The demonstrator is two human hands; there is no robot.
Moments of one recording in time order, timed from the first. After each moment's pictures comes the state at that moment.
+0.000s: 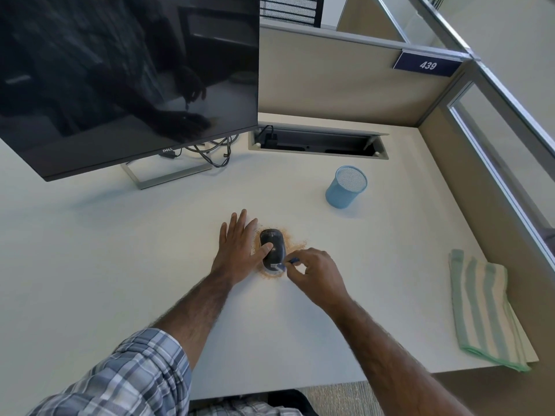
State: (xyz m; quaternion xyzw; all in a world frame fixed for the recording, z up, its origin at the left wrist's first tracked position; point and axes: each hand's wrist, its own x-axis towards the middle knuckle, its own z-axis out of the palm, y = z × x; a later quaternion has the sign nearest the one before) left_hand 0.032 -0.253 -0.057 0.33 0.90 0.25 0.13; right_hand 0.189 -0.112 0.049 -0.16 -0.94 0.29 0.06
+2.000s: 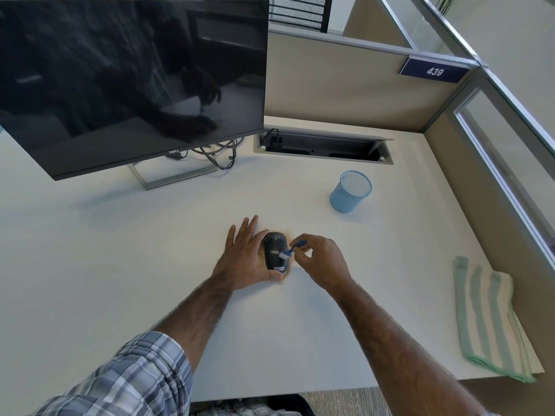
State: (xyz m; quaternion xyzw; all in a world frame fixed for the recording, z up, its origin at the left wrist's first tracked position) left_hand 0.038 -0.260 -0.052 0.39 0.88 0.21 0.14; right_hand 0.159 -0.088 0.050 -0.21 -0.92 0.32 0.01
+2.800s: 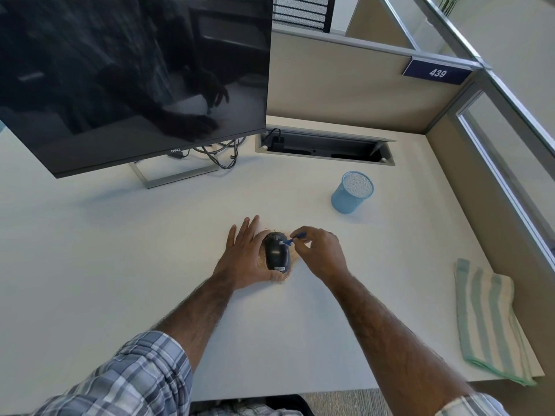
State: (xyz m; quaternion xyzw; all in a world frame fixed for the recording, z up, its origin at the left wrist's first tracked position) left_hand 0.037 -0.259 -0.050 0.39 0.88 0.22 0.16; right_hand 0.140 -0.086 0.052 -0.24 -0.92 0.29 0.03
